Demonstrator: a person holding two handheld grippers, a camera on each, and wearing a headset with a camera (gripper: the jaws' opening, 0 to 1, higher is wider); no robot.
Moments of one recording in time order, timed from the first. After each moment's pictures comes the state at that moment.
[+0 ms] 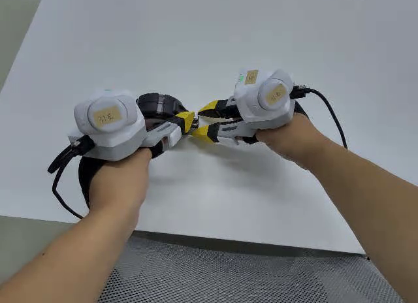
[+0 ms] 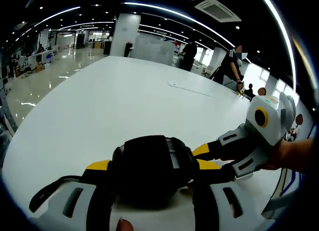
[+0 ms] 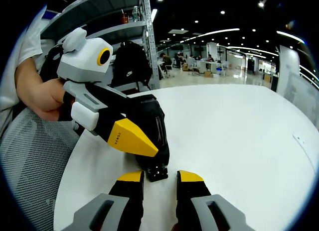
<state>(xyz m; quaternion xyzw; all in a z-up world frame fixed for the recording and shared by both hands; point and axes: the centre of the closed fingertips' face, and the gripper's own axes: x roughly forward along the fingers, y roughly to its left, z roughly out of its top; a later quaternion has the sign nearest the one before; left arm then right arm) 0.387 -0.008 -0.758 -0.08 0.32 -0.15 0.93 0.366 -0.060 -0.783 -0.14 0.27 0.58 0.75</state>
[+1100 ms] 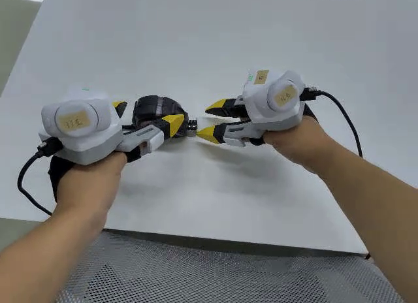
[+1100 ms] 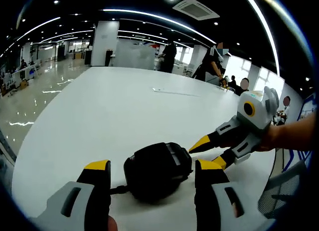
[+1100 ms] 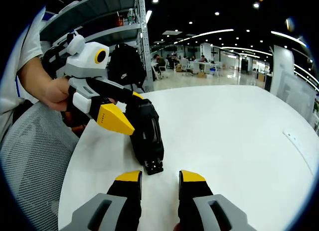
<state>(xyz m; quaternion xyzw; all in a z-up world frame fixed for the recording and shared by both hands) 0.381 0.004 -0.734 -0.03 0.28 -0.23 0.93 0.364 -0.079 -0.769 -0.14 0.27 0.56 0.77</state>
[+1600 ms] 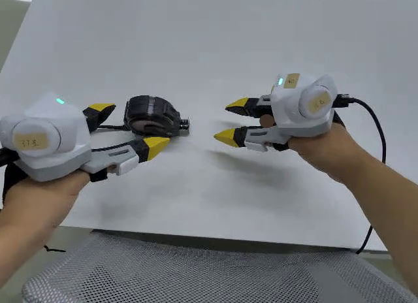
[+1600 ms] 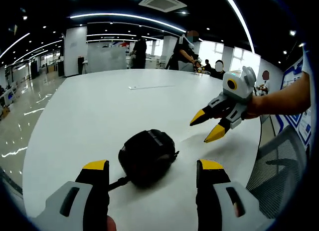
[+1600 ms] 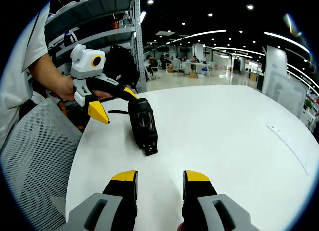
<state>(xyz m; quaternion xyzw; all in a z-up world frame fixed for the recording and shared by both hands) 0.350 0.007 -0.725 0.05 0.27 -0.34 0.90 0.350 -0.131 -0.753 -0.14 0.27 0.53 0.79</state>
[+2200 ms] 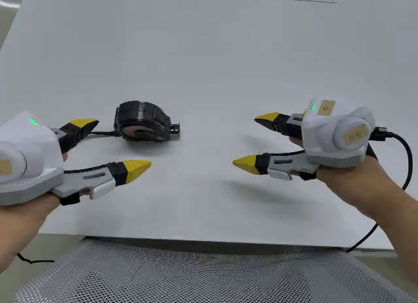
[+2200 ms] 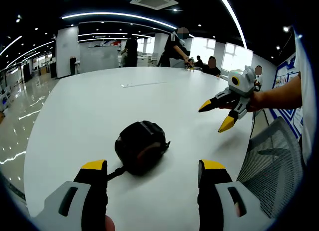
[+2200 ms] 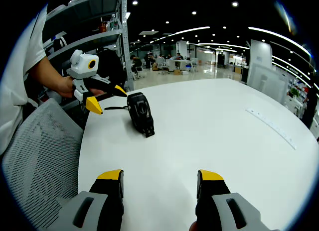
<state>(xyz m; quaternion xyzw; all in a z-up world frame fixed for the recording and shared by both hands) 0.328 0.013 -0.722 0.06 0.28 -0.37 0.88 0.315 -0.180 -0.745 -0.13 0.28 0.47 0.83</state>
